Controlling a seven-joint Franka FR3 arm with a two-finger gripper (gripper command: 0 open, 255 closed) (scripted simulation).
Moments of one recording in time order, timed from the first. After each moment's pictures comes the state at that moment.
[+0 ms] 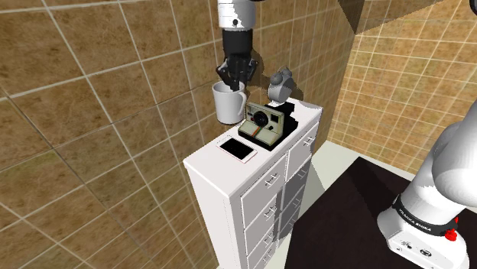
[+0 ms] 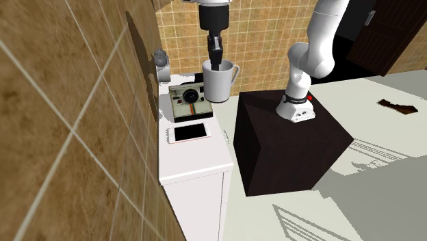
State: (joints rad) arm 0.13 -0.03 0.34 -1.68 0.07 1.68 0.45
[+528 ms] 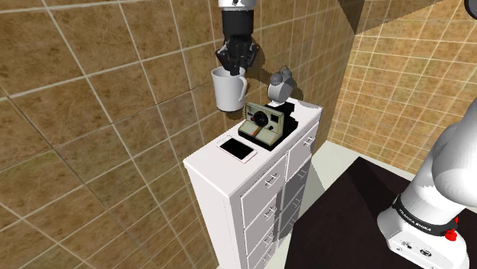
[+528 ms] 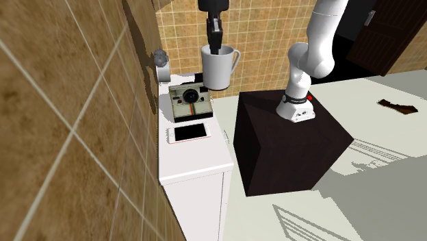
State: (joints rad) arm 0.12 -0.01 0.34 -1.56 0.07 1.57 0.45
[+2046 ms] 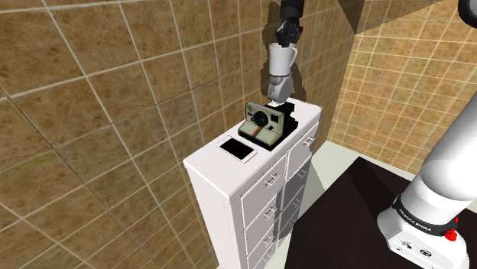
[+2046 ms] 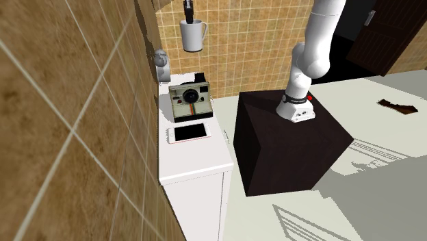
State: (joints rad) arm -0.13 0.03 0.06 -1.51 0.07 1.52 -0.09
